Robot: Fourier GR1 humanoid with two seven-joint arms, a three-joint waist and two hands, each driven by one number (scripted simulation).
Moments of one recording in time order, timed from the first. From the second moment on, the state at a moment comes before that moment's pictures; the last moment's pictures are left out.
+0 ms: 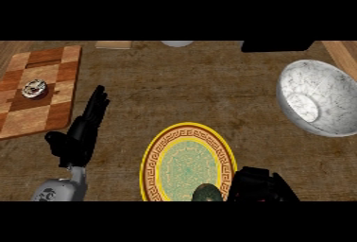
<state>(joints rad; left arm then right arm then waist) -0.11 0.15 -0.12 -1.56 0.04 0.16 0.08 0.01 -0.60 0.73 -2.05 0.19 -0.41 0.05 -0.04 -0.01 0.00</state>
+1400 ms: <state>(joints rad) -0.16 0.11 -0.12 -1.52 0.01 0.12 0.07 -0.28 -0.95 0.00 -2.16 -0.07 -0.15 0.53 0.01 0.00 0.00</state>
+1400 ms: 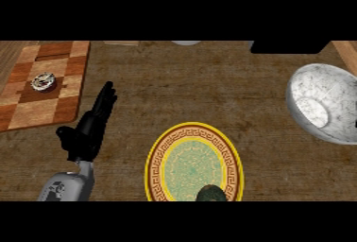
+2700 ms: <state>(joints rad) -0.15 0.10 -0.09 -1.54 -0.01 0.10 0.07 -0.52 -0.74 0.02 -0.97 0.29 -0.02 -0.16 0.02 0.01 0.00</state>
